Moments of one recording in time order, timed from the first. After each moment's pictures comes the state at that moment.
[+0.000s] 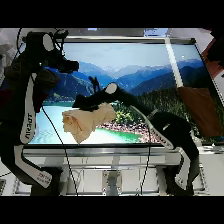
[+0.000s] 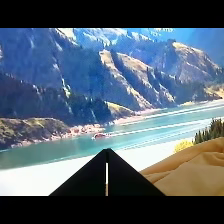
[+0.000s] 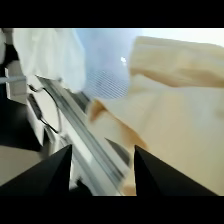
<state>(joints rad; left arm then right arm) -0.21 -1.74 2.05 1.54 -1.45 -1.56 0.64 -1.95 1.74 -0.54 0.99 1.55</state>
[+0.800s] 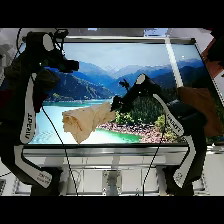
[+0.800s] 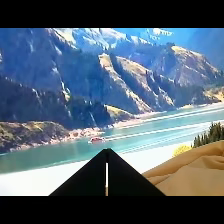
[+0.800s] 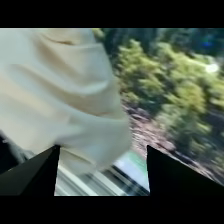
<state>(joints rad) -0.21 -1.74 2.05 1.54 -1.44 -1.56 0.32 -1.97 1.63 -0.79 1.43 1.51</state>
